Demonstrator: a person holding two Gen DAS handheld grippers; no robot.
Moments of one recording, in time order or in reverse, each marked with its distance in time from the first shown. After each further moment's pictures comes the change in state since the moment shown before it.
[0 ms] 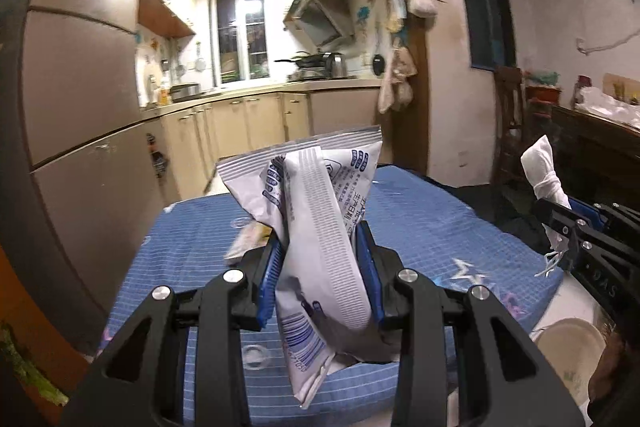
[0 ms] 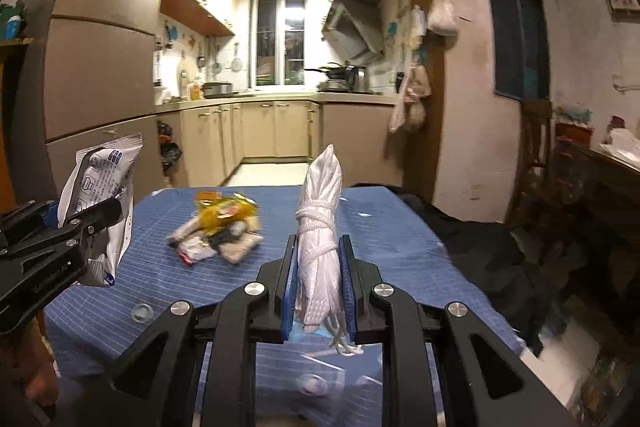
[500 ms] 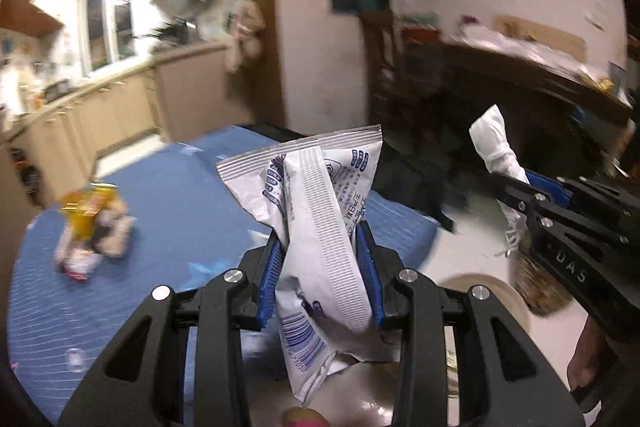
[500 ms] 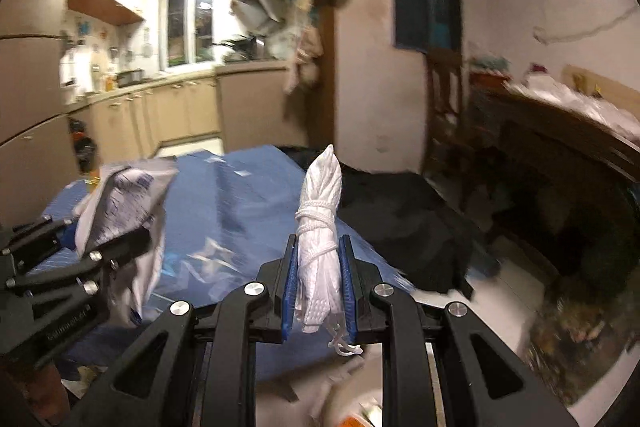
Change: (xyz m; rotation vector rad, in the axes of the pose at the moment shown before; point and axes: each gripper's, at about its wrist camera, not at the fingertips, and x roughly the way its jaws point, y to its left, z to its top) left arm 0.040 -0.193 -0.028 0.182 0.181 -0.442; right arm -0.033 -0.170 -0.067 0.157 0.155 -0.291
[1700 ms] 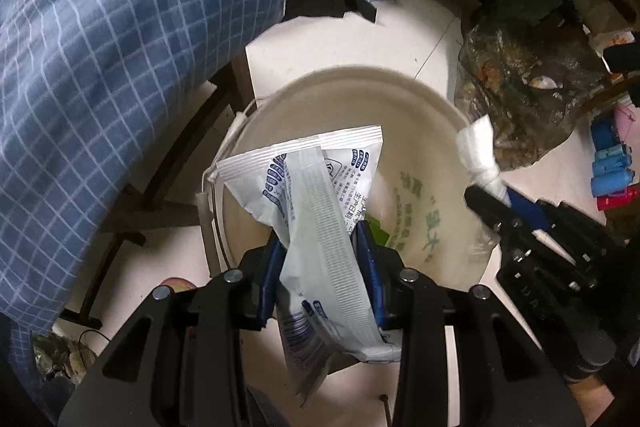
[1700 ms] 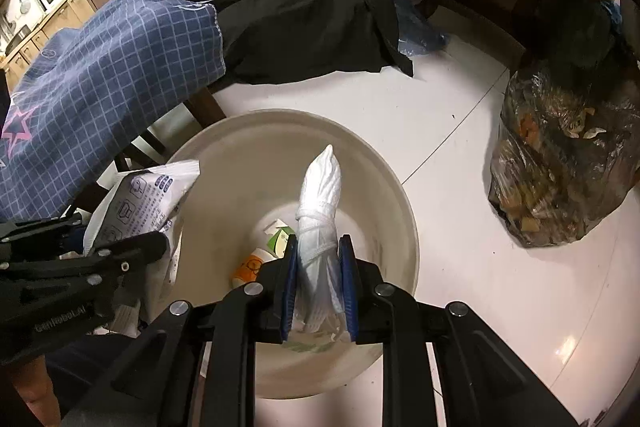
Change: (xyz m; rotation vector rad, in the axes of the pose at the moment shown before) left arm 0.208 -0.160 -0.120 0.028 0.775 -0.268; right arm 0.148 -0.163 -0.219 0.277 0.636 -0.123
